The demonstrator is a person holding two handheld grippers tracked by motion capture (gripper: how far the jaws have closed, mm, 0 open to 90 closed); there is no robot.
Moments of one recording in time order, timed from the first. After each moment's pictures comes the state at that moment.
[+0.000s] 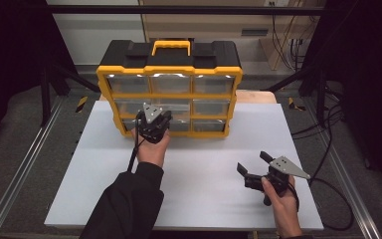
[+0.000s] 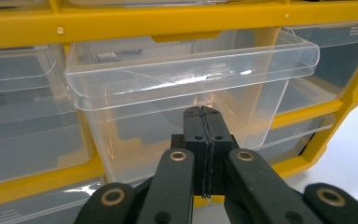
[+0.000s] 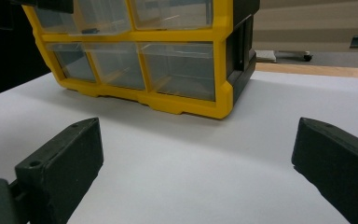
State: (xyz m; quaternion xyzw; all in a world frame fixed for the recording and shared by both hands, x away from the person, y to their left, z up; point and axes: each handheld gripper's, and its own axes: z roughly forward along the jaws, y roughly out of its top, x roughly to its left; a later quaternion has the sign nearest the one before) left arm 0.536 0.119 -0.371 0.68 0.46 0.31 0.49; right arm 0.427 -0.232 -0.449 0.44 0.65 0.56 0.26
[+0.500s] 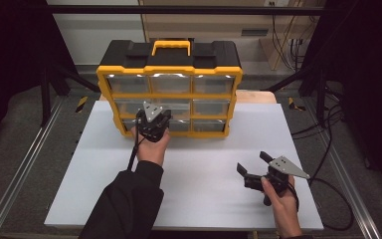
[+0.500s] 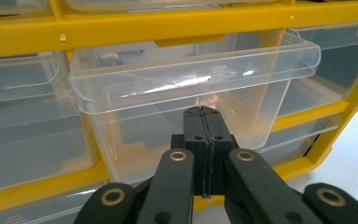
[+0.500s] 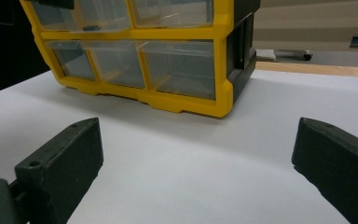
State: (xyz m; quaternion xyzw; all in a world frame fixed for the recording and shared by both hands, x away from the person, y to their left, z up) left arm 0.539 0.119 -0.369 0.68 0.45 0.32 0.48; right arm 0.428 -0.232 -0.450 0.43 0.66 0.56 0.26
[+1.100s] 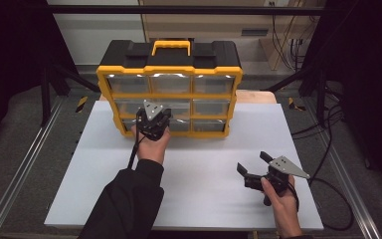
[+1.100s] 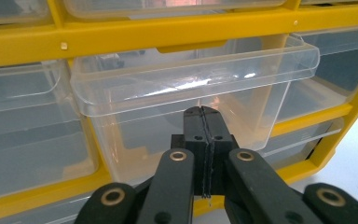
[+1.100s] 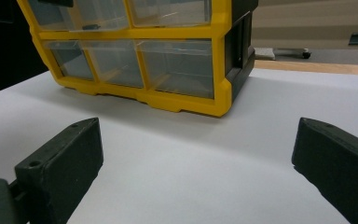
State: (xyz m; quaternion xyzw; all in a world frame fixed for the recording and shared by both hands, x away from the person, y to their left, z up) left arm 0.542 0.118 -0.367 0.68 0.45 0.32 0.48; right arm 0.428 -0.233 -0.450 0.44 0.66 0.55 0.26
